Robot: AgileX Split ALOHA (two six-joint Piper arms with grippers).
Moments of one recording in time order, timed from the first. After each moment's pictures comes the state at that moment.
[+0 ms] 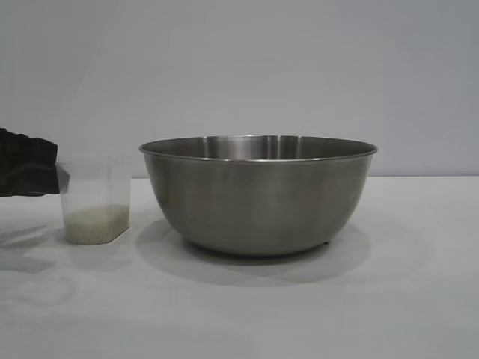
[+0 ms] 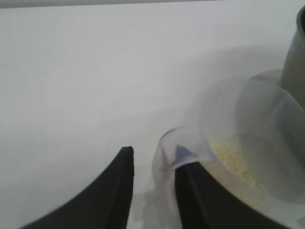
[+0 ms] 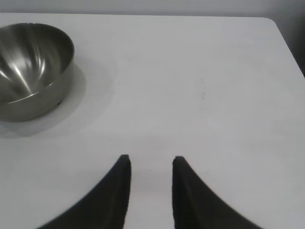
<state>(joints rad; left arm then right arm) -0.14 2.08 -0.53 0.28 -1.14 -0.18 0.07 -0.02 -0.49 0.05 1.14 -0.03</state>
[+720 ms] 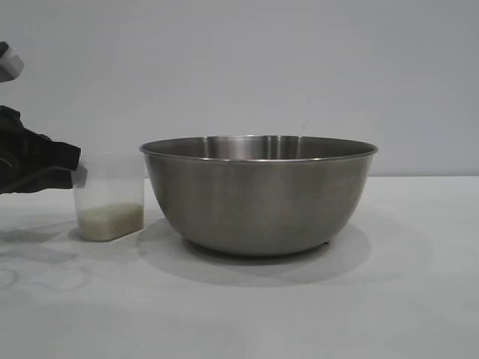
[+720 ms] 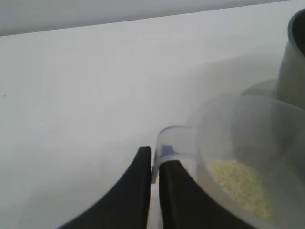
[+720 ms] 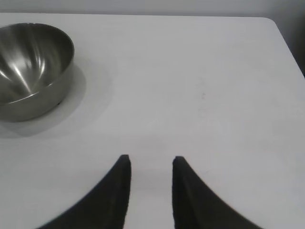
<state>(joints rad) -0.14 2.05 -0.55 0.34 -1.13 -0.13 0.07 -0.02 -0.49 0.05 1.14 -0.03</state>
